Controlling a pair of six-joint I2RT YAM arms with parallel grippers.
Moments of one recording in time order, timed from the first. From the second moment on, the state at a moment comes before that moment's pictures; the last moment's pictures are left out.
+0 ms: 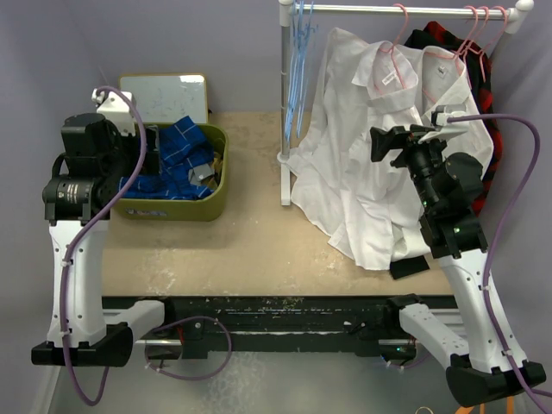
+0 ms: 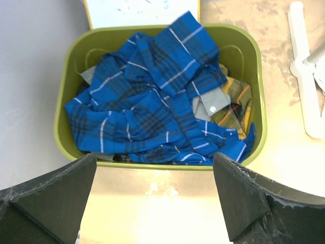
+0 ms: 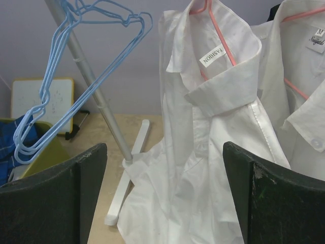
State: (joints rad) left arm 0.00 1.11 1.60 -0.97 -0.05 0.06; right arm 0.20 0.88 1.12 -0.13 0.04 0.13
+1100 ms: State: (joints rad) left arm 0.00 1.71 1.81 -0.91 0.05 0.20; right arm 0.20 0.84 1.00 -0.28 -0.26 0.39
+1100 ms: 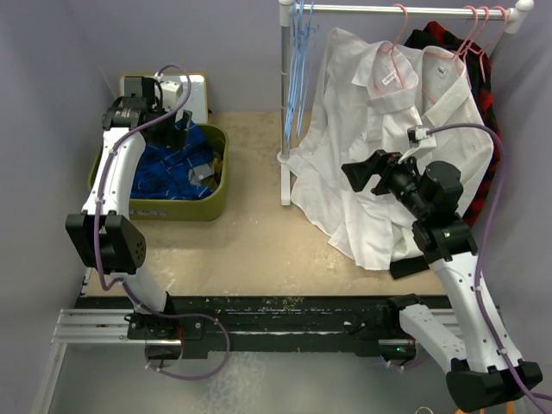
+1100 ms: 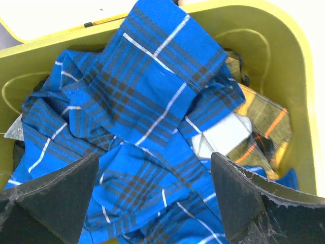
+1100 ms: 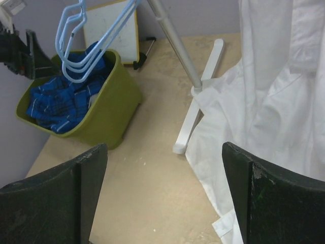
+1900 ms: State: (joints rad) left arm 0.00 1.94 1.84 -0.80 -0.06 0.22; right arm 0.22 0.86 0.82 -0.13 -0.44 0.50
